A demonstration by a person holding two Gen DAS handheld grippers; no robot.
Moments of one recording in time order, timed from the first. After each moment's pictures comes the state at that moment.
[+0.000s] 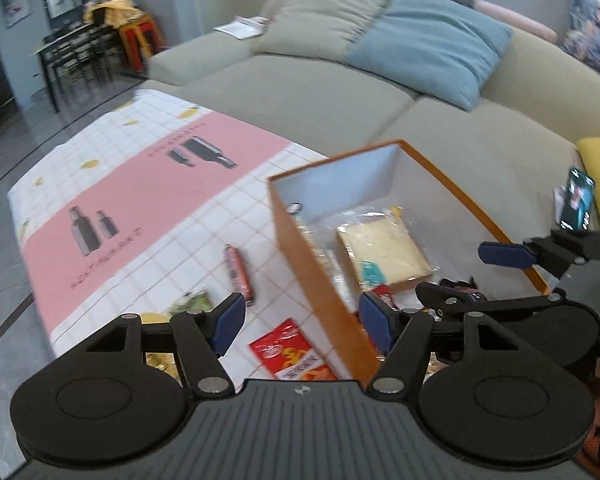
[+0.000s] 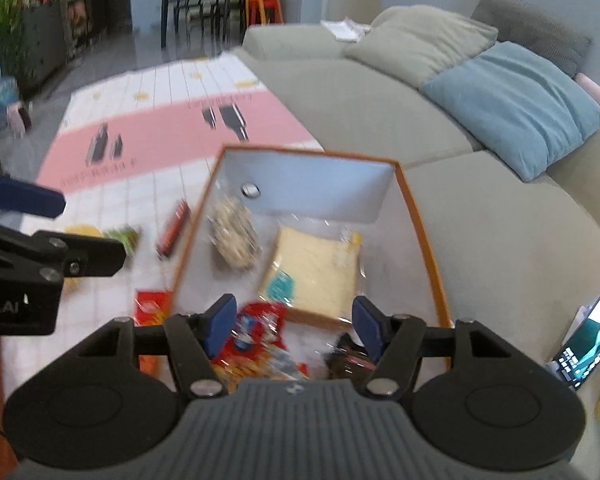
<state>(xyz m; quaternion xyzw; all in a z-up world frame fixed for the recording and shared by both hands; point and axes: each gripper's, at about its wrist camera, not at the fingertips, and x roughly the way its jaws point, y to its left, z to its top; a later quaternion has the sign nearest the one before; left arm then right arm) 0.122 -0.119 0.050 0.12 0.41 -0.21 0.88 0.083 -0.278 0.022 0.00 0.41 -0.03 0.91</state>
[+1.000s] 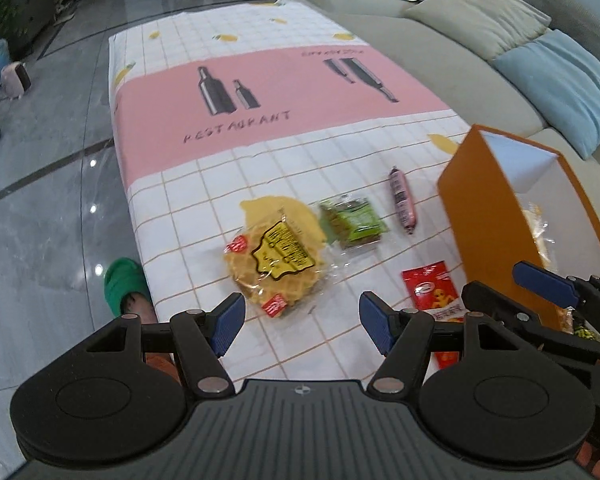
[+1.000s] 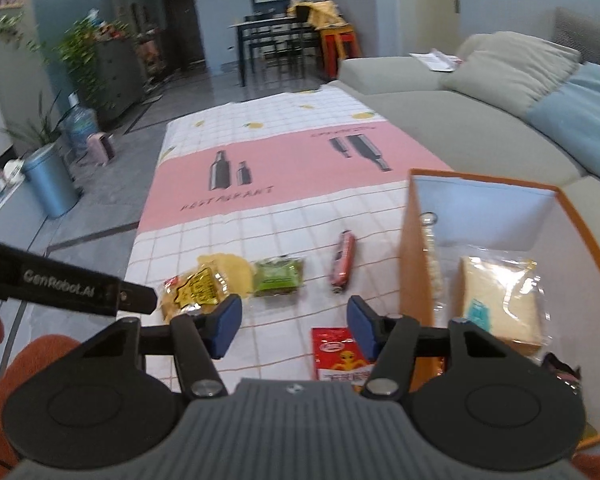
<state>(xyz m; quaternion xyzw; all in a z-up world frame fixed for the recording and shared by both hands) 0.148 0.046 -0.016 -0.02 0.50 -0.08 0.86 0.094 -0.152 -0.011 0.02 0.36 0.10 0.93</state>
